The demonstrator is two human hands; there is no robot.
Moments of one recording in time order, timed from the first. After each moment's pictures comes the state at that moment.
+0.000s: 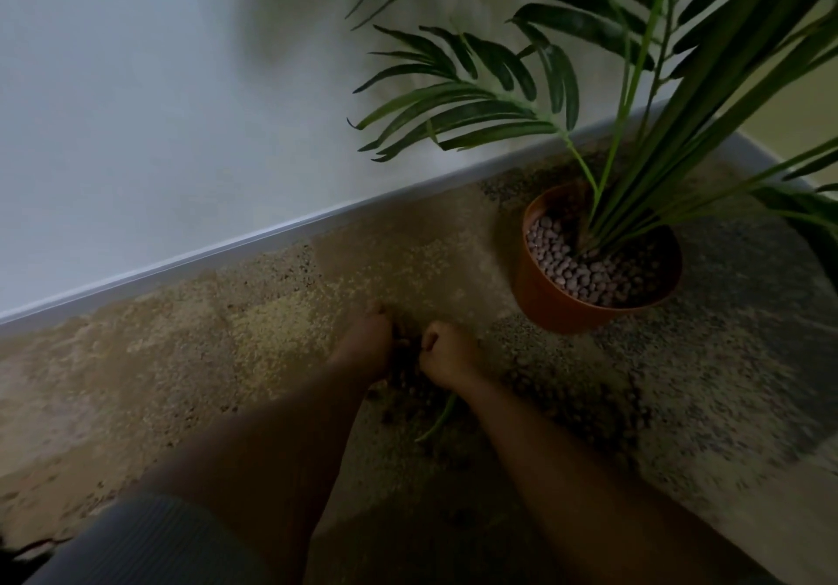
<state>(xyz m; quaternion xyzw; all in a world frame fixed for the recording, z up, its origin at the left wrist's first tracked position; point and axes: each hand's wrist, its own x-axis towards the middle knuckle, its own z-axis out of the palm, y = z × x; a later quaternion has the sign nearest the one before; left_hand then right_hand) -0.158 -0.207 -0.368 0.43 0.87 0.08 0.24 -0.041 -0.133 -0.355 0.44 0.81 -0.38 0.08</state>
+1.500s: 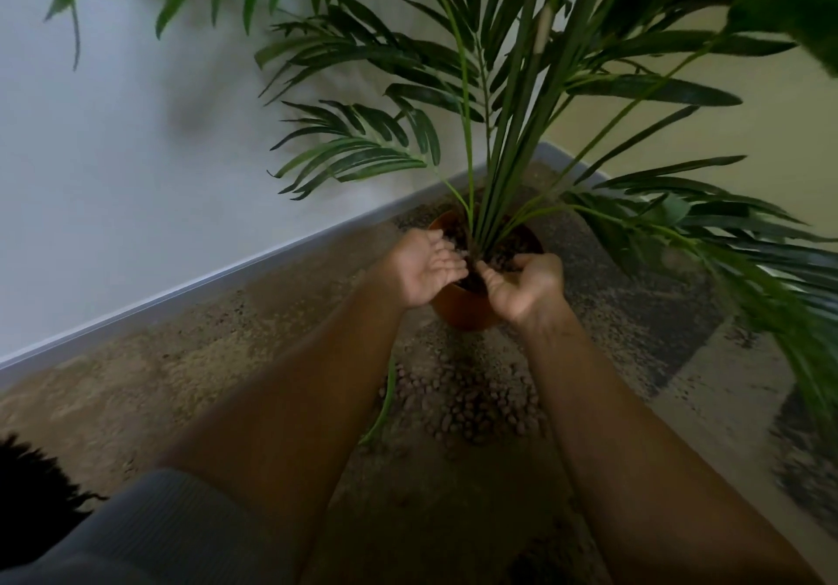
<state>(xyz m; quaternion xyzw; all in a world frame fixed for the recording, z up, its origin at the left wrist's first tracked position) -0.055 -0.087 -0.215 0.05 0.46 0.58 0.67 0.071 -0.049 -0.211 0.41 0.03 -0.79 -0.45</state>
